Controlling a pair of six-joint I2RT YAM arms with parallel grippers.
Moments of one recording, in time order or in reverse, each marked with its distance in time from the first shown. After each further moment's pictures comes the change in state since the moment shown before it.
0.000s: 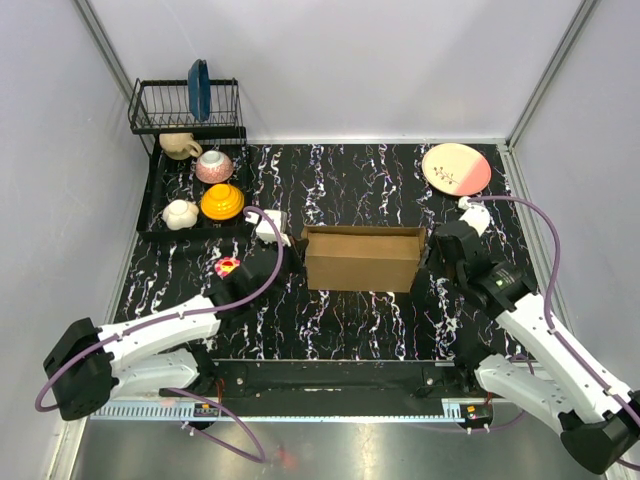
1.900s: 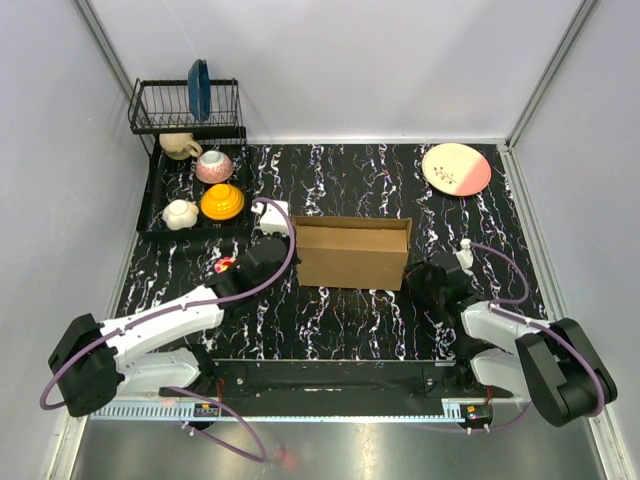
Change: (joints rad) left arm 0.035 0.048 0.097 -0.105 -0.113 0.153; right arm -0.192 0.290 -0.658 1.102 -0.262 0.431
